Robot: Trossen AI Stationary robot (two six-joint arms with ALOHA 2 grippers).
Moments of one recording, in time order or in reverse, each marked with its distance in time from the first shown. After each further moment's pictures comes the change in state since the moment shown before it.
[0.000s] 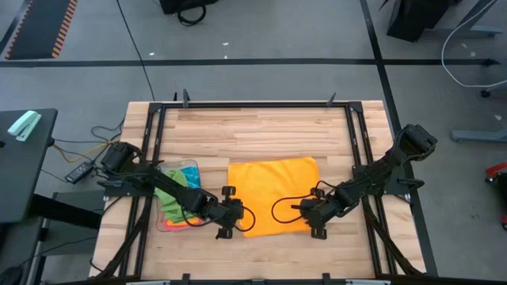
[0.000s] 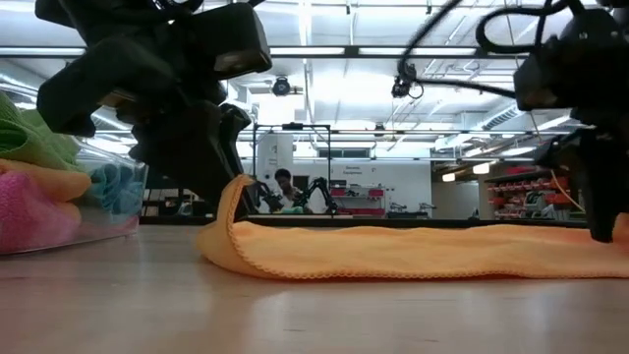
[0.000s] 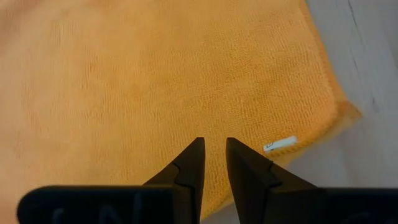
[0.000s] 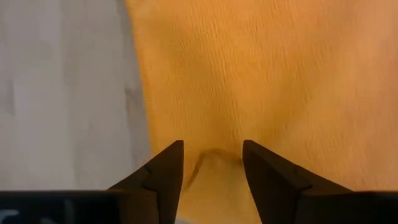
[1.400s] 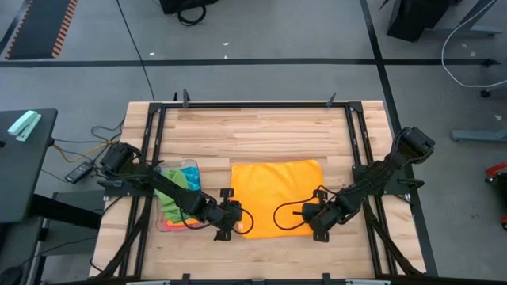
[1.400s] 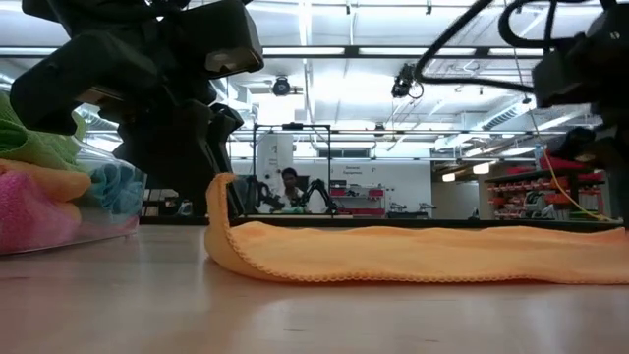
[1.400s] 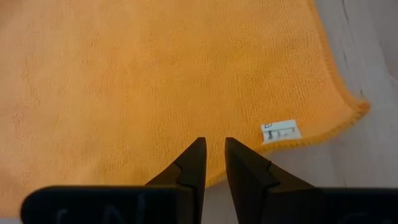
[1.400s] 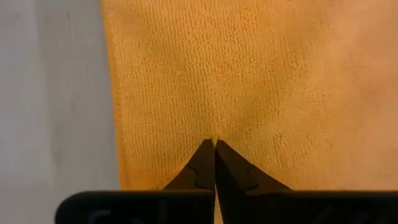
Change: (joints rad) left arm -0.021 0.001 0.000 -0.017 -0.007 -0.038; right arm 0.067 0.043 0.049 -0.094 0.084 0.036
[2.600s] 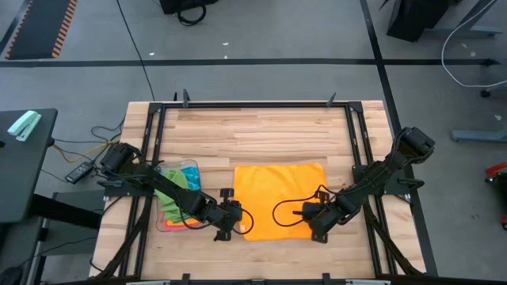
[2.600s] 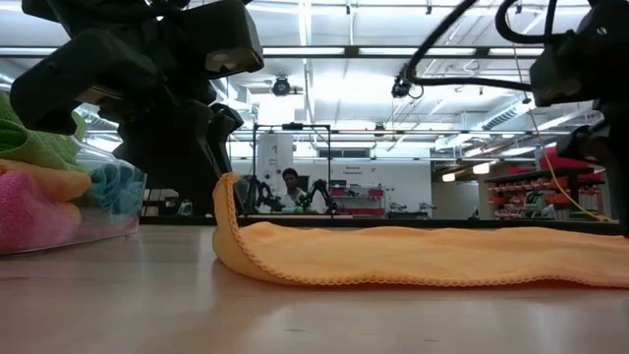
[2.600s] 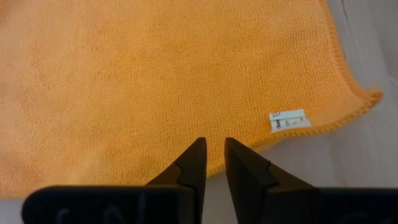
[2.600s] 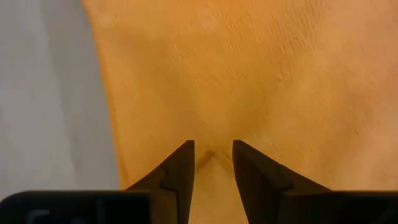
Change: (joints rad) left arm 0.000 0.000 0.000 0.000 0.000 -0.002; right arm 0.006 -0.001 0.030 -0.041 -0.023 0.098
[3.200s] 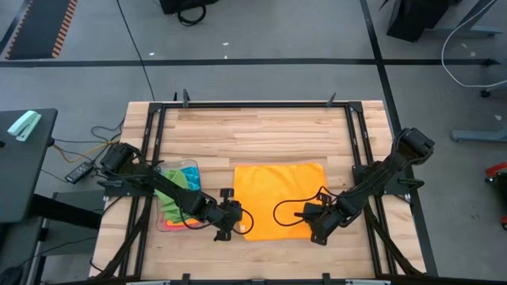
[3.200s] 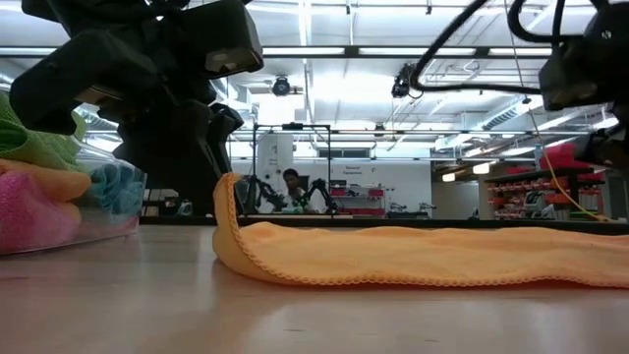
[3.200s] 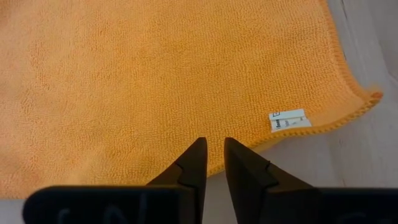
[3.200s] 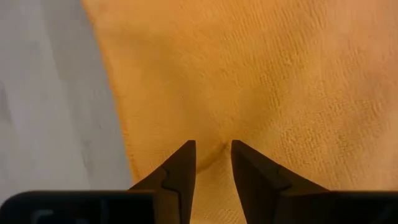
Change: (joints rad) left arm 0.000 0.000 0.000 0.000 0.000 0.001; right arm 0.027 0.008 -0.001 0.021 0.011 0.105
